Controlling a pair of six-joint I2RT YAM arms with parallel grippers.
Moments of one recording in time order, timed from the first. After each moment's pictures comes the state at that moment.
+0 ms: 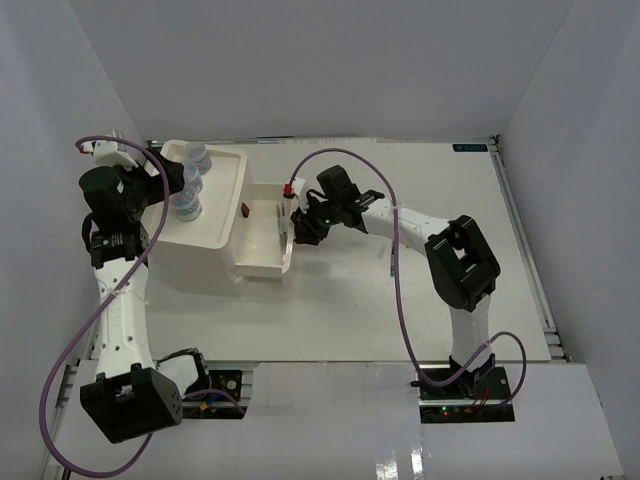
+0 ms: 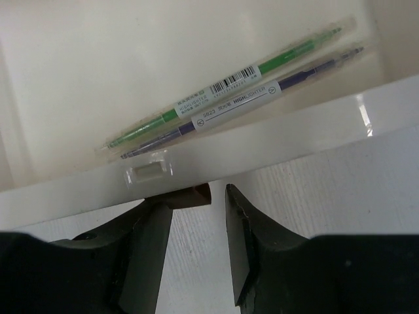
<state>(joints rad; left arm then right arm) 0.27 1.07 1.09 -0.17 0.26 -0.30 0.73 1.98 1.48 -0.25 -0.53 -0.31</state>
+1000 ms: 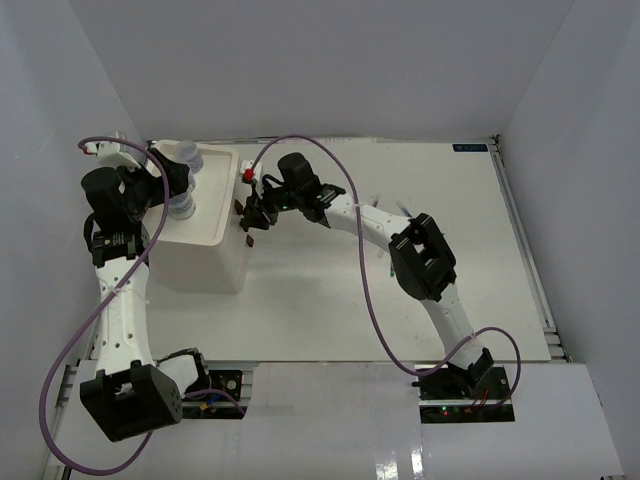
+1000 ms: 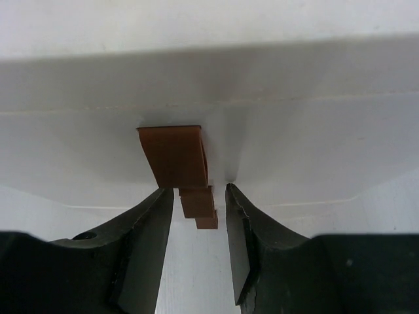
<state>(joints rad) 0.27 1.08 1.07 -0.16 0.33 -0.34 0.84 2.24 1.88 -0.02 -0.70 -0.22</state>
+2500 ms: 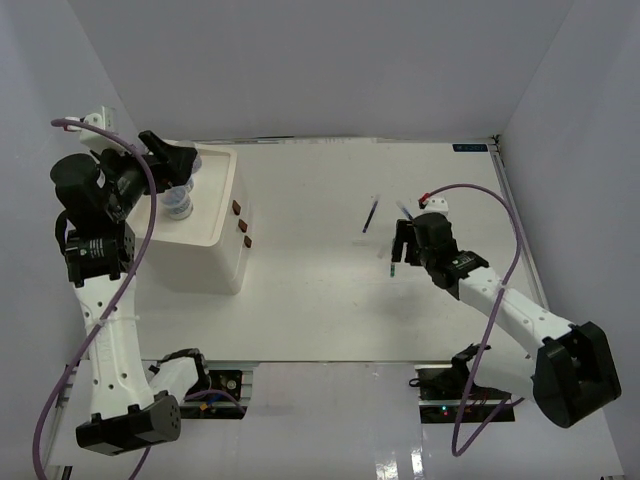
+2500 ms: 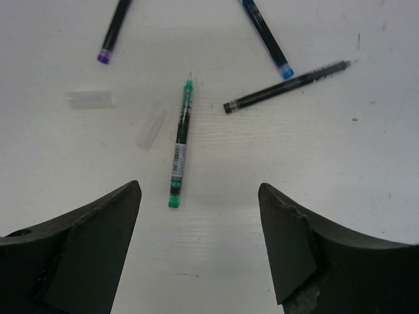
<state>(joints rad) 0.23 1.00 1.38 -0.43 0.46 -0.37 0.50 1.11 0.68 -0.23 0.30 0.34</state>
